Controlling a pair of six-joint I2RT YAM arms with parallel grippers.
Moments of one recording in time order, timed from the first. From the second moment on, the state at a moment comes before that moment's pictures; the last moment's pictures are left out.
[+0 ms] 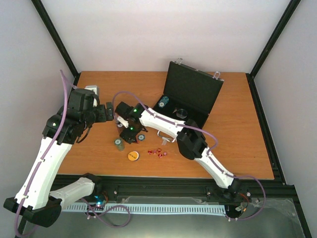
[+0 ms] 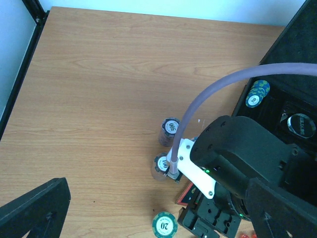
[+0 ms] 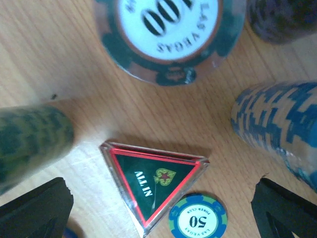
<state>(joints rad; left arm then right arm) -0.38 1.00 1.37 -1.09 -0.27 -0.34 1.00 2.44 2.24 -1.06 -0.07 -0.04</state>
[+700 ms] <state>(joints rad) -0.38 1.02 1.37 -1.09 -0.27 -0.34 0.99 2.52 2.27 -1.09 -0.10 -0.01</state>
